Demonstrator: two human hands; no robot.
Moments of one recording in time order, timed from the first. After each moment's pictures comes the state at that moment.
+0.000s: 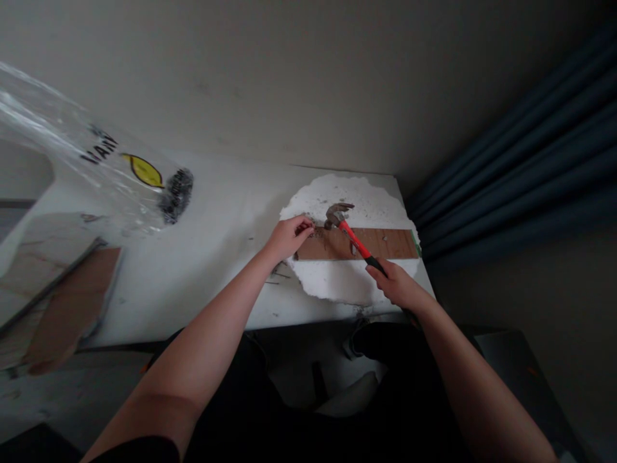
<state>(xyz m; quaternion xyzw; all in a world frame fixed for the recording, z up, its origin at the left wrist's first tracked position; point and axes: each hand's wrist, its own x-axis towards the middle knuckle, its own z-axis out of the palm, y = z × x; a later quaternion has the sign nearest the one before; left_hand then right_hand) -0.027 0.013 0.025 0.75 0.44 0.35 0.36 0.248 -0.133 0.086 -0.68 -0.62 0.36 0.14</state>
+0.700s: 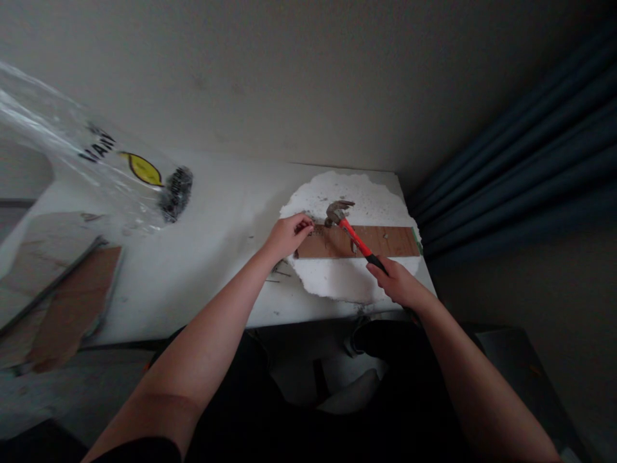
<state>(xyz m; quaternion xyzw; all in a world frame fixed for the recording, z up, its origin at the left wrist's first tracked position) -0.029 0.012 0.025 0.75 0.45 0.34 0.34 0.246 -0.133 0.089 -0.68 -0.61 0.38 0.16</state>
